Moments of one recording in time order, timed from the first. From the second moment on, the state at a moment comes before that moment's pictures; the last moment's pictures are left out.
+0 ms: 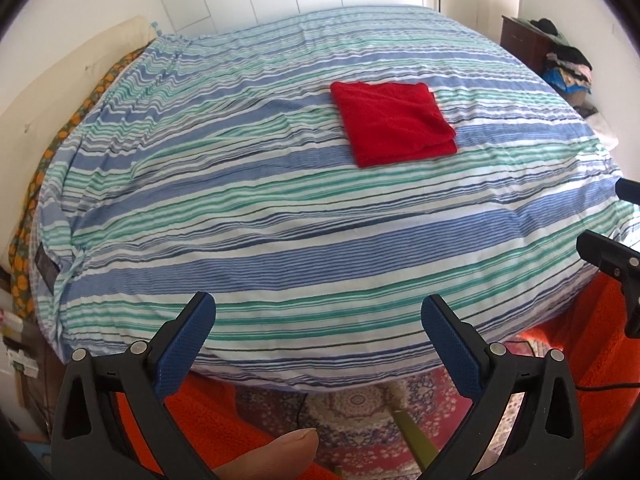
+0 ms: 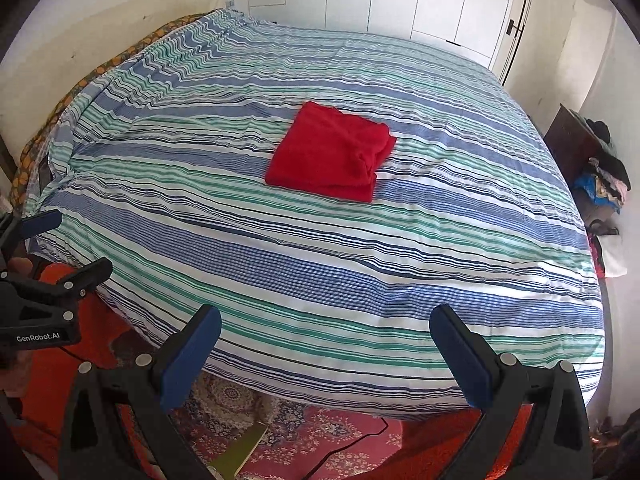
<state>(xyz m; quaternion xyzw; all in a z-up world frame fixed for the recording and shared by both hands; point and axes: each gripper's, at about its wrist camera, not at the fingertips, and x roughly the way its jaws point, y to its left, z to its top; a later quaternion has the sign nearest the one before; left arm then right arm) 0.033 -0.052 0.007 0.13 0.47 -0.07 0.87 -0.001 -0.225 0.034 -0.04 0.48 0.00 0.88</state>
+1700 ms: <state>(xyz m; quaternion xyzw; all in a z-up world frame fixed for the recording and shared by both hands) 0.016 -0.038 0.041 0.12 0.48 -0.05 0.87 -0.018 -0.205 0.070 -0.02 0.49 0.03 0.87</state>
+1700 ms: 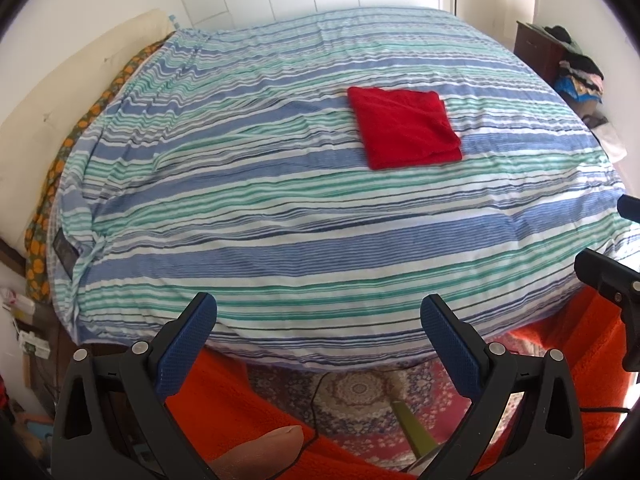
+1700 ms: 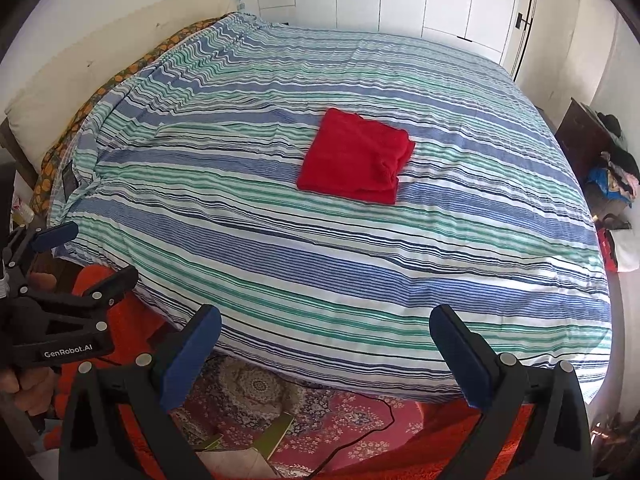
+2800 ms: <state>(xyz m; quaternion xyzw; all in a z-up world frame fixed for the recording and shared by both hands) 0.015 -0.043 0.042 0.12 0.47 -0.06 0.87 -0.019 -0.194 0.075 -0.06 0.48 0.02 0.87</state>
